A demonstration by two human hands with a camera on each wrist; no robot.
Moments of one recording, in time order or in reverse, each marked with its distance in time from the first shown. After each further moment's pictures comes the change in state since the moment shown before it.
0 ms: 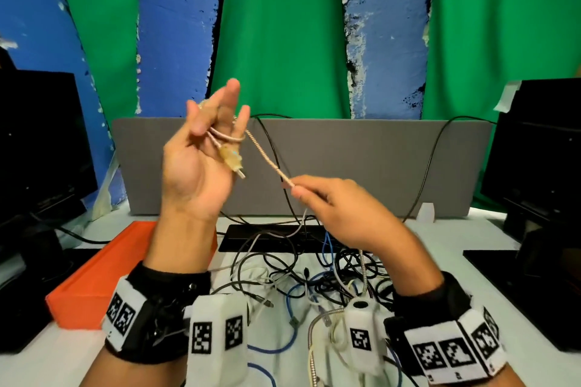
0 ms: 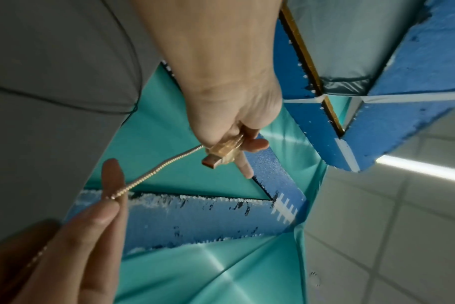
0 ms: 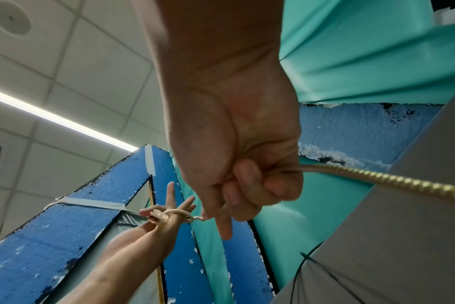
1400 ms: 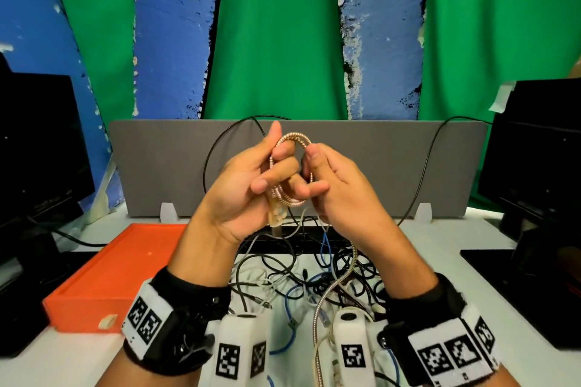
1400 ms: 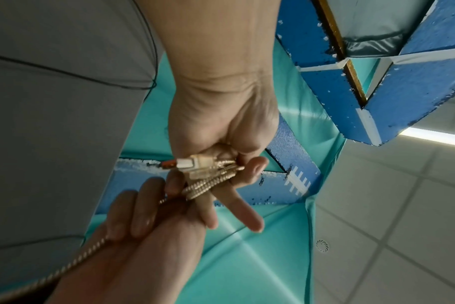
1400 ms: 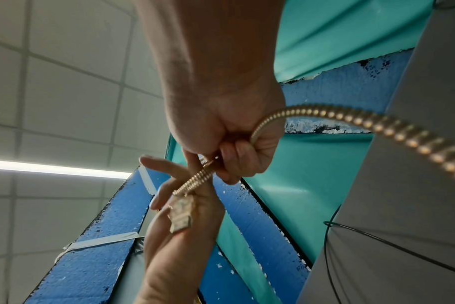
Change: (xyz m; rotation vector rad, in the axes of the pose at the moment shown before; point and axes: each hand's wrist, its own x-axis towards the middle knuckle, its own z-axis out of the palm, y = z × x) left_hand -0.020 -0.031 0.019 0.062 -0.304 -0.636; right_hand 0.005 -0.012 0.006 0.613 0.275 -0.052
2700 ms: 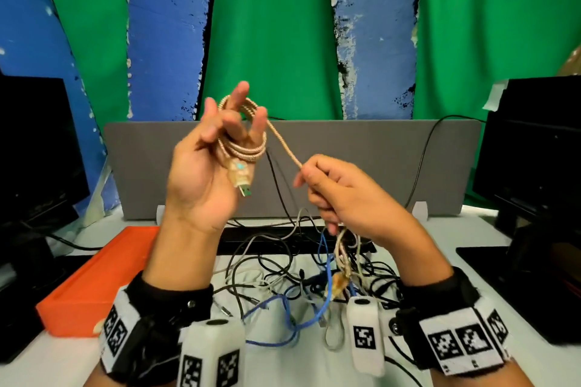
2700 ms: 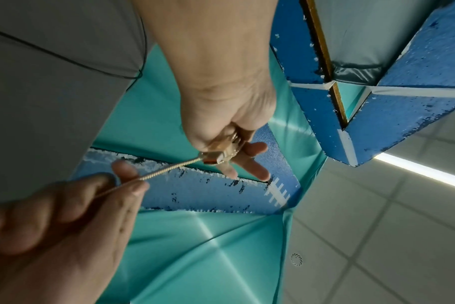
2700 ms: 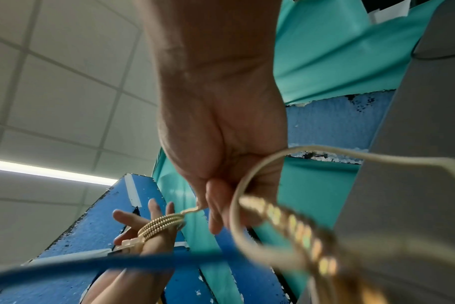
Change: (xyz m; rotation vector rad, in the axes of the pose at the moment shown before) left_hand -0.005 0.025 0.002 -0.336 0.099 0.422; right_hand -0.002 0.002 -0.028 0.031 -0.278 0.151
